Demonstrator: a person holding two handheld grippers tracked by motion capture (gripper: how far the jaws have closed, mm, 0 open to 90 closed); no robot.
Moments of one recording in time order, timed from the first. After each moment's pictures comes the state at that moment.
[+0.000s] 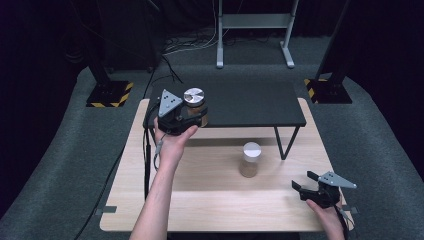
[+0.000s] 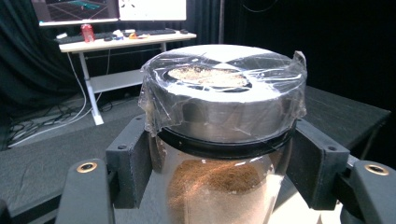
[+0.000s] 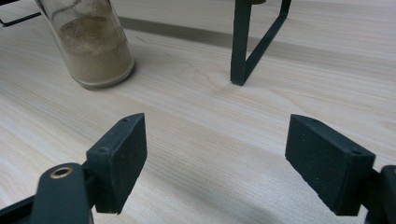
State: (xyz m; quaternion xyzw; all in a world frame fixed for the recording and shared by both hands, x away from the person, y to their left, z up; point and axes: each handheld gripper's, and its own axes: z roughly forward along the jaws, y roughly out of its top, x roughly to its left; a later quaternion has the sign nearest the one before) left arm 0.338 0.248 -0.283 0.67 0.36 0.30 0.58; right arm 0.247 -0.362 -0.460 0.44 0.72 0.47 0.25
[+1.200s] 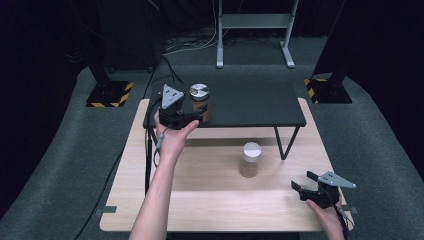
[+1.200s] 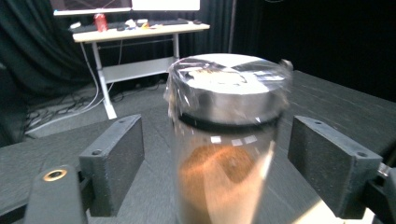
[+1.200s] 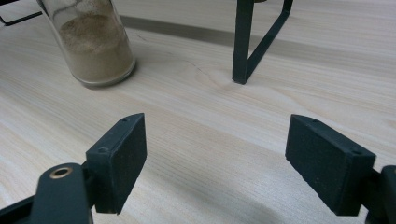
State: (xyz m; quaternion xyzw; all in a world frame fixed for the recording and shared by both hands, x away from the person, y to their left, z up) left arm 0.339 0.251 -0.281 0.67 0.37 0.31 0.56; right arm 0.248 -0.361 -0.461 0.44 0.72 0.47 0.25
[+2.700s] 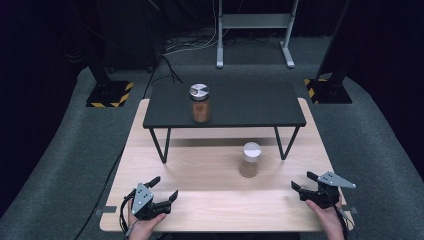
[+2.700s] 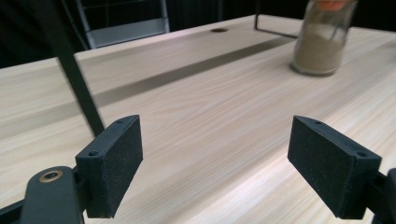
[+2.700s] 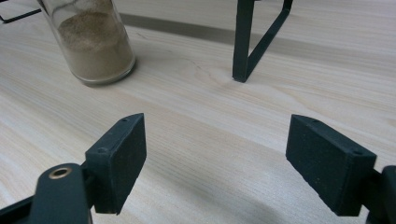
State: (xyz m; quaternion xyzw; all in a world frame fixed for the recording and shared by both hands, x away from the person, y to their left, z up) left arm 0.206 0.345 -0.487 0.71 0.35 0.30 0.53; right arm 0.248 -0.361 -0.460 0.44 0.72 0.47 0.25
